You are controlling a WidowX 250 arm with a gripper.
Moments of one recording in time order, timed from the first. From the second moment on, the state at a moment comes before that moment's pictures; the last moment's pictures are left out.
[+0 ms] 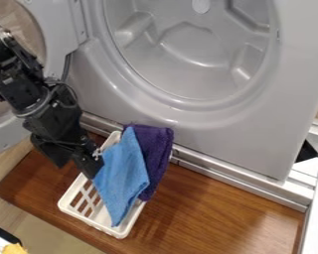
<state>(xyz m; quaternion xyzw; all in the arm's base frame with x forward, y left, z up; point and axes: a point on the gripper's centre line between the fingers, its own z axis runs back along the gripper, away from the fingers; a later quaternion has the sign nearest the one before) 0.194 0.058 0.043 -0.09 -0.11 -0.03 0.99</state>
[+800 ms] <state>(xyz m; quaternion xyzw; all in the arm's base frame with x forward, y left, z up) 0.233 -0.002 0.032 -0.09 -0.10 -0.10 0.99</state>
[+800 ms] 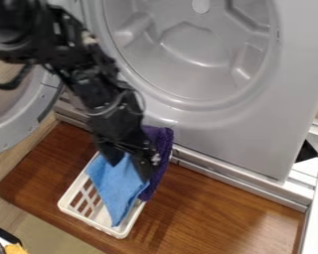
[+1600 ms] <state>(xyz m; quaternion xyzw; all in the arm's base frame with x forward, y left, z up) 0.235 0.003 0.011 -0.08 -0.08 -0.09 0.99</state>
